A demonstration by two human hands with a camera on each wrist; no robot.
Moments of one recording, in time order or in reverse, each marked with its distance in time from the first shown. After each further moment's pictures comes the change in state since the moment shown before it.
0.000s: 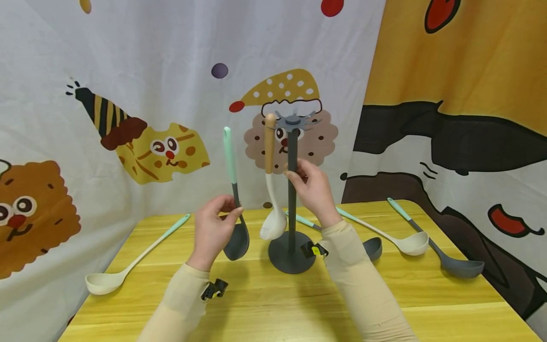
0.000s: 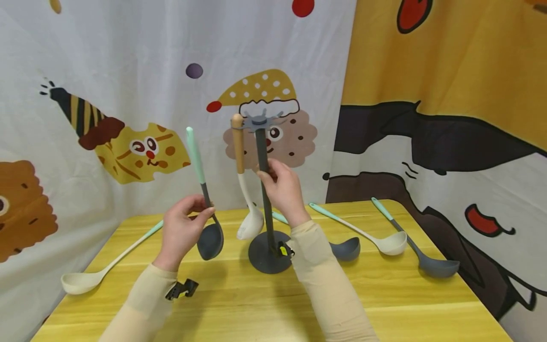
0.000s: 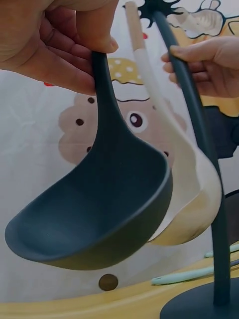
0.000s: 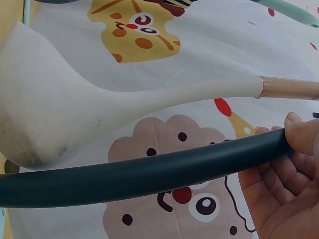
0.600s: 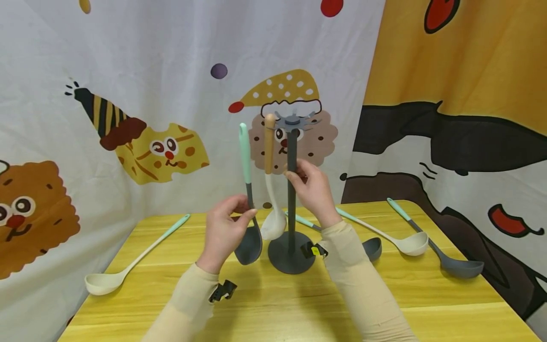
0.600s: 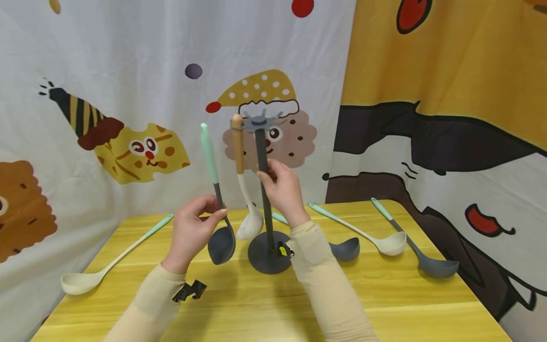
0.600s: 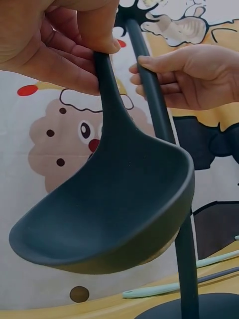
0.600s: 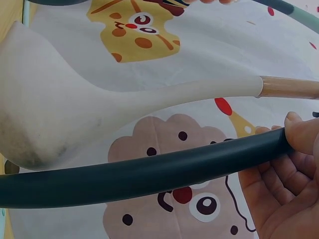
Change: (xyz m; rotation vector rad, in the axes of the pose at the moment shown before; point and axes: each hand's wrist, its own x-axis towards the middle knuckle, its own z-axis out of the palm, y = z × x) left_hand 0.001 0.021 0.012 -0.105 -0.050 0.006; right_hand 0.001 0.000 0.000 -0.006 0.001 -0.001
